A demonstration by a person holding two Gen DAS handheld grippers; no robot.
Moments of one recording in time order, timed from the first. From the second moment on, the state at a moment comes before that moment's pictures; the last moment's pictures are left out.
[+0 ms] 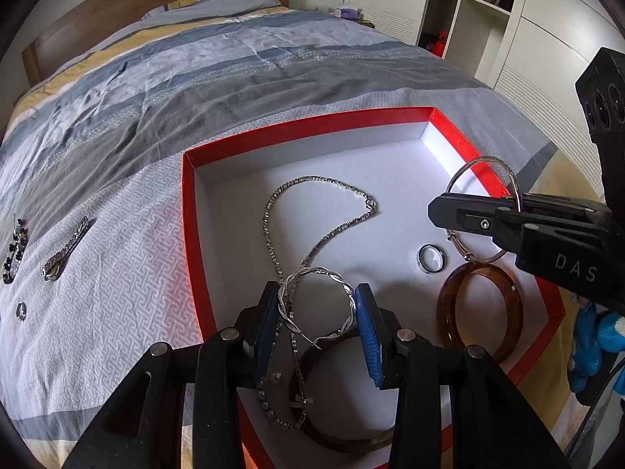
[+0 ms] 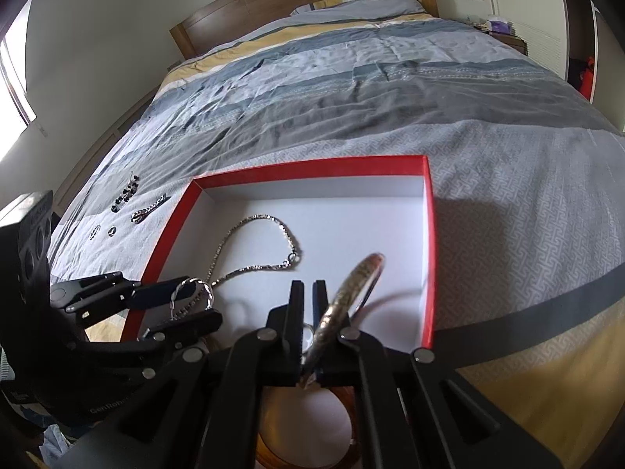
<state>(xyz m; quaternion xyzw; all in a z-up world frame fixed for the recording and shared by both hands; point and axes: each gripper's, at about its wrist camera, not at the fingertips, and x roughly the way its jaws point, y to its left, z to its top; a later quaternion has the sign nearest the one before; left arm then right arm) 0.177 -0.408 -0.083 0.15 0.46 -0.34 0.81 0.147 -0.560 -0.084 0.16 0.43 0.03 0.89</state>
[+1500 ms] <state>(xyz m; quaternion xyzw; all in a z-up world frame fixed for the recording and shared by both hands) 0.149 -0.372 -0.048 0.12 0.45 -0.35 0.81 0.072 -0.550 -0.058 0.16 0.48 0.00 0.86</state>
